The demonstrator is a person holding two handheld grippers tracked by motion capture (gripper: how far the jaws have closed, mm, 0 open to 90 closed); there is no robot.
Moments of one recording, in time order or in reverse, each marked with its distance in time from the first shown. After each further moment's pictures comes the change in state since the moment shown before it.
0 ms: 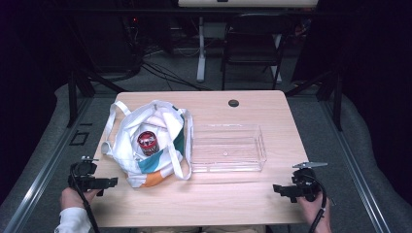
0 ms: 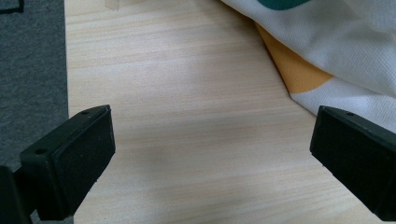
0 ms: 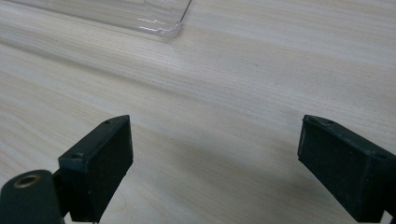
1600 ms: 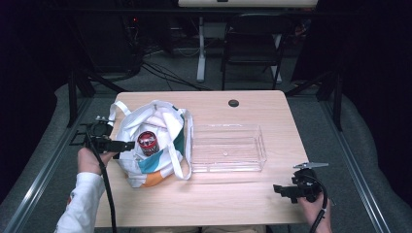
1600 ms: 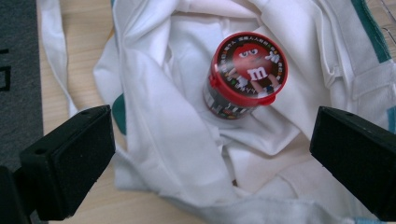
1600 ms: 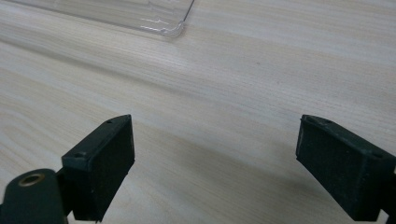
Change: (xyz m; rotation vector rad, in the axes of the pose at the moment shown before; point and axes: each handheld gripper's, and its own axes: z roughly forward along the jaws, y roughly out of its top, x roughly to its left) left arm -0.058 0.108 -0.041 -0.144 -0.078 0.101; right arm 0.000 -0.001 -0.002 -0.003 0.016 0.001
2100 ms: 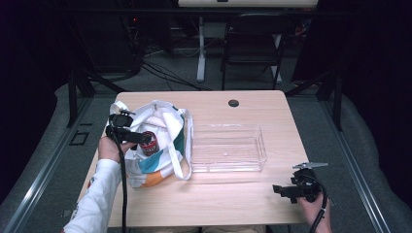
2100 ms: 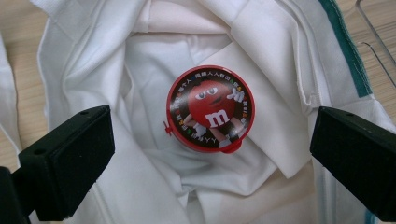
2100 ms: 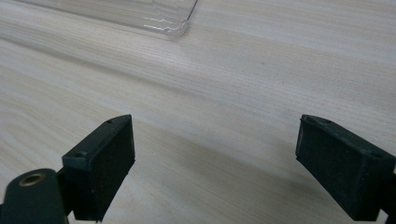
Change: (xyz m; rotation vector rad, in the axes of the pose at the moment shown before) left arm -0.027 0.033 0.036 0.047 -0.031 0.056; right arm 0.000 0.000 0.001 0.006 0.014 -0.002
